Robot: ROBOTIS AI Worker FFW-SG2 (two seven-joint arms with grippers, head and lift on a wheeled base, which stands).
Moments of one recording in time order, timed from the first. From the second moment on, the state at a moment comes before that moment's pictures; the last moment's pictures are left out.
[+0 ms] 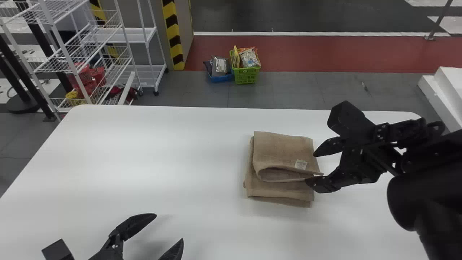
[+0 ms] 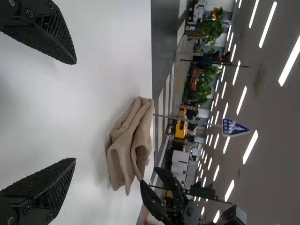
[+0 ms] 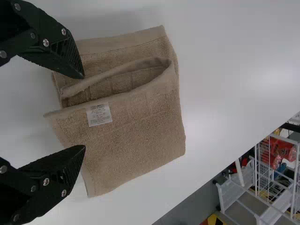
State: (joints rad) left arm 0.49 0.00 0.27 -1.76 0.10 -0.09 -0.94; right arm -0.17 -0.16 0.12 -1.78 0.85 0.55 1.36
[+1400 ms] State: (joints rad) left arm 0.49 0.00 0.27 -1.75 0.10 -0.09 -0.94; right arm -0.18 -0.15 0.12 -1.72 0.78 0.61 1.36
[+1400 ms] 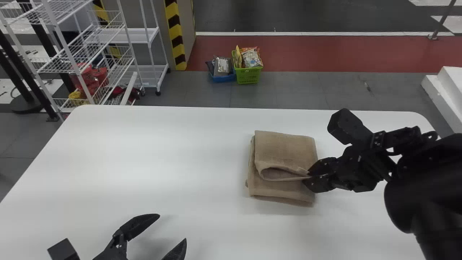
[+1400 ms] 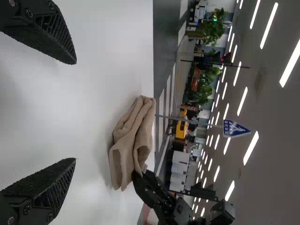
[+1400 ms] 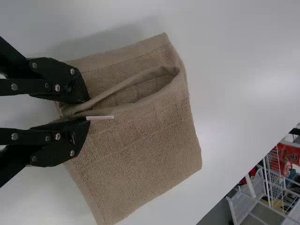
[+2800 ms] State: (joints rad) left arm 0.49 0.00 0.27 -1.75 0.10 -0.09 -0.94; right arm -0.23 -0.08 0.01 -1.76 0.54 0.84 1.36
